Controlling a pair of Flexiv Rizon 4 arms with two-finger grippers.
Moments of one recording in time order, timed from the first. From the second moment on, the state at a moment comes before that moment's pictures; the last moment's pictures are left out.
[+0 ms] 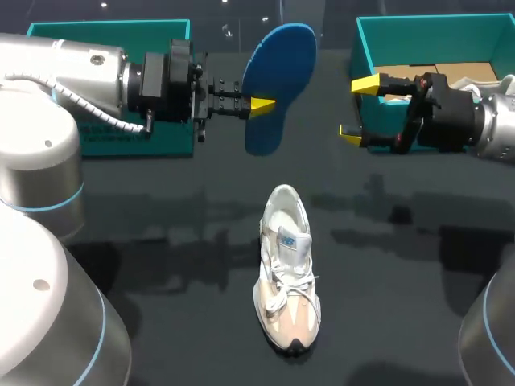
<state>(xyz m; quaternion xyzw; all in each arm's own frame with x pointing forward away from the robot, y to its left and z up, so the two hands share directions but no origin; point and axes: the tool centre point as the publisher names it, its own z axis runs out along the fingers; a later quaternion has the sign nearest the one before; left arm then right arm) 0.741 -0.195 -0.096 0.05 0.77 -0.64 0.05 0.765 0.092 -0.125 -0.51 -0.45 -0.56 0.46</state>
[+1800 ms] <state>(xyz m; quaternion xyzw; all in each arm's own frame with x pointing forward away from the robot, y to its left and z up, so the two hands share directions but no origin) 0.745 -0.200 -0.136 -0.49 0.59 -0.43 -0.48 0.765 0.093 -0.125 -0.51 -0.45 -0.56 0.46</state>
